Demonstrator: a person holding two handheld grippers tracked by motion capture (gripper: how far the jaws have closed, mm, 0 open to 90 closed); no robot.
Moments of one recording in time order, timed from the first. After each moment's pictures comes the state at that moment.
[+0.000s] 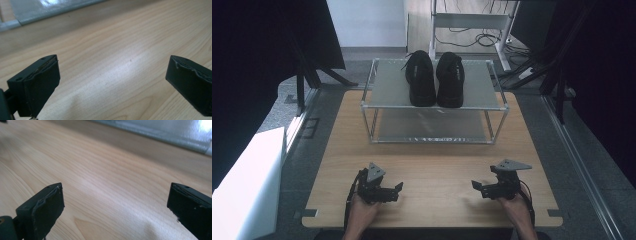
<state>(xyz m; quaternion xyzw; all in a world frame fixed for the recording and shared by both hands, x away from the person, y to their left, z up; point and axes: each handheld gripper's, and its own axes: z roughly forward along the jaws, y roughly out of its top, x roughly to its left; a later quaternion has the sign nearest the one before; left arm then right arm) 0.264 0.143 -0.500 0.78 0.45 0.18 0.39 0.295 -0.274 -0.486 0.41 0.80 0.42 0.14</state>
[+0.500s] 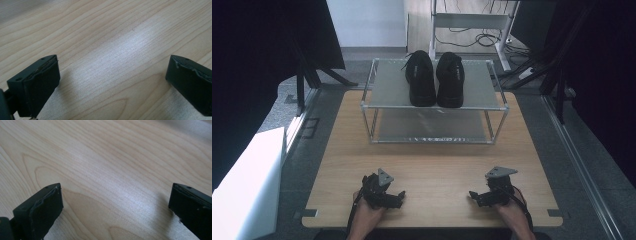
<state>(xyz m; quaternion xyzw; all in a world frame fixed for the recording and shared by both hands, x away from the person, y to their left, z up) 0.263 0.128 -0.520 0.82 0.45 0.17 0.31 0.292 -0.264 -0.514 0.39 0.85 0.33 0.13</state>
